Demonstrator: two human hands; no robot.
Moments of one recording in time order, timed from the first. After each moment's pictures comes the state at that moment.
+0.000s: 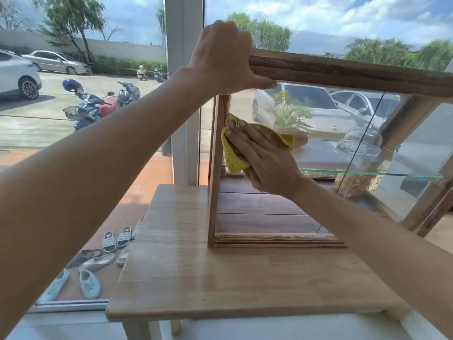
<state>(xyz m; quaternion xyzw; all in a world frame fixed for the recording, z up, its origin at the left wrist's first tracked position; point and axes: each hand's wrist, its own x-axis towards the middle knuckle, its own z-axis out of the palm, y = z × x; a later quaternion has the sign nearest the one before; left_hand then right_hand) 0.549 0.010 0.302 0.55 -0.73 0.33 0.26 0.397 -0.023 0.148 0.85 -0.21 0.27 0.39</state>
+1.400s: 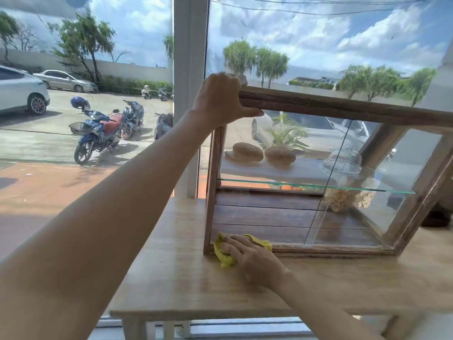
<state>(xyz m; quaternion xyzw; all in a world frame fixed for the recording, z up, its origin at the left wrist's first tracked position) 0.551 0.006 0.289 0.54 -0.72 0.30 0.32 0.373 0.043 -0.004 0.95 -0.25 0.13 0.11</state>
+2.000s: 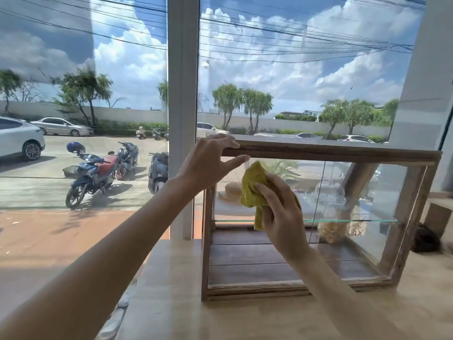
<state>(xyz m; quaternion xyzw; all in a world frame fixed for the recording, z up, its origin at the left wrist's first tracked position) 0.552 0.056 0.275 0.41 -0.77 0.15 0.47 0.366 0.046 0.165 0.73 -0.26 0.58 0.26</state>
